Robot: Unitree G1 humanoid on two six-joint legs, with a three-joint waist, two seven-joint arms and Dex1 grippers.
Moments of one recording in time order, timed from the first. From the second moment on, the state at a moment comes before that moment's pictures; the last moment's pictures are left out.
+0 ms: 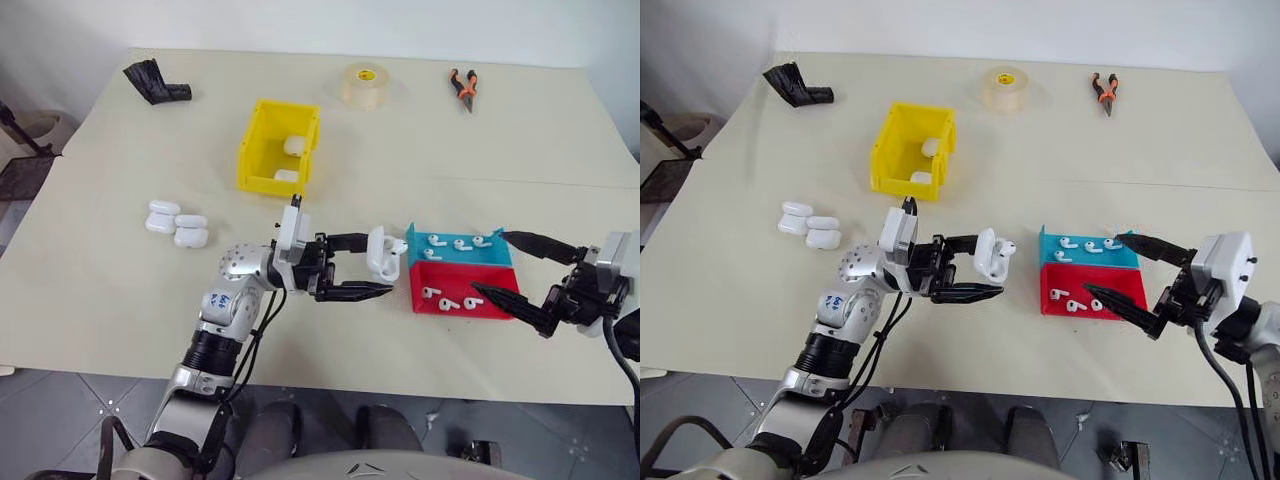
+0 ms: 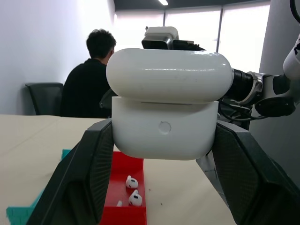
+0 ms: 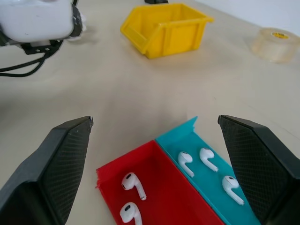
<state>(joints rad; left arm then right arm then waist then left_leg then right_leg) -0.54 0.13 -0.14 0.12 -0.51 0.11 -1.26 0.10 -0.83 -0.50 -0.41 0.71 0.35 0.99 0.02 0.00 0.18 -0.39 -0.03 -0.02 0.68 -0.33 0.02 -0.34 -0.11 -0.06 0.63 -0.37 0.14</state>
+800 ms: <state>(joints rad) -0.52 0.15 -0.13 0.11 -0.51 0.12 -1.24 -0.15 -0.83 -0.34 -0.56 0.89 0.56 0.88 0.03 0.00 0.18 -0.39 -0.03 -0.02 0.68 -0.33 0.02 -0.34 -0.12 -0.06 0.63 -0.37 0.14</state>
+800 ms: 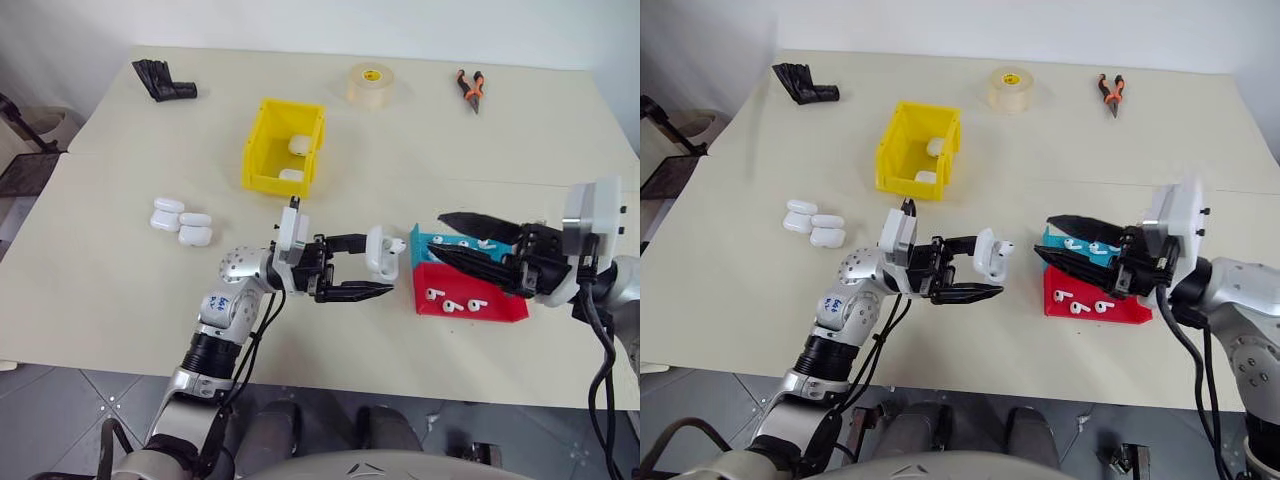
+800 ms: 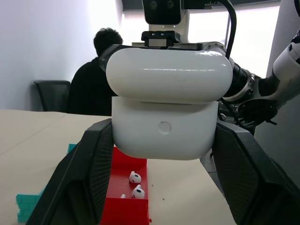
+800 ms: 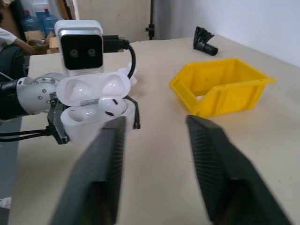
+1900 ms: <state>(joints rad) -0.52 0.17 -0.14 0.08 -0.51 0.15 -1.23 -0.22 -0.76 -0.21 -0.59 0.94 0.59 0.84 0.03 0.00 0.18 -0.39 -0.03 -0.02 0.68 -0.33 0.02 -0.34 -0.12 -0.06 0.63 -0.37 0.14</state>
